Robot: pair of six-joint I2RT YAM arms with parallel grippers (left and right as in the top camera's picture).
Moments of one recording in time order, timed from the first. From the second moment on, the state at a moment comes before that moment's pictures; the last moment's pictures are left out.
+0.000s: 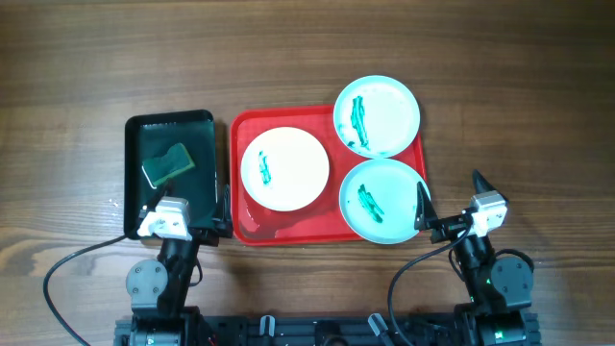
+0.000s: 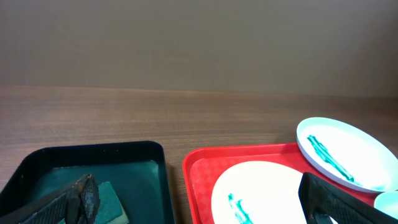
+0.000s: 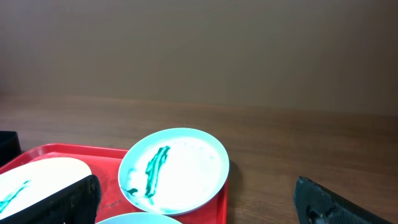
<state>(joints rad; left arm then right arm) 0.00 0.01 0.01 -0.06 0.16 -0.11 0.12 0.02 0.01 0.00 -0.10 0.02</state>
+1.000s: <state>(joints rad) 0.00 0.01 0.01 -0.06 0.16 -0.11 0.12 0.02 0.01 0.00 -0.10 0.02</state>
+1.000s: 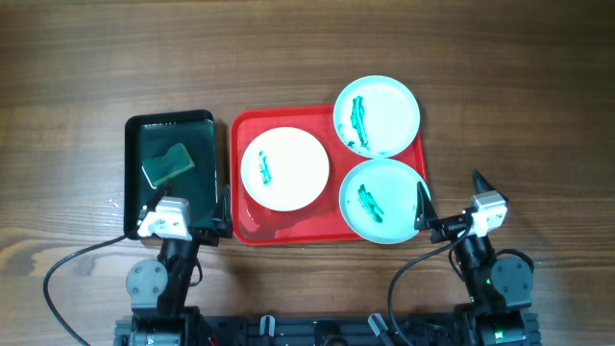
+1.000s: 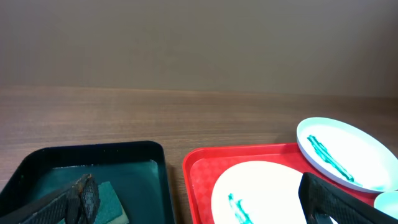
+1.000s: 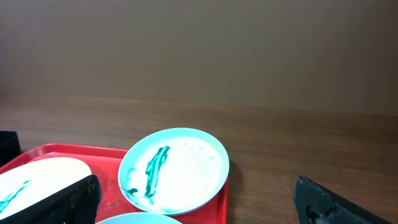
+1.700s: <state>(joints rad) 0.00 0.01 0.01 -0.06 0.09 -0.15 0.12 0.02 0.01 -0.01 -0.11 0.06</state>
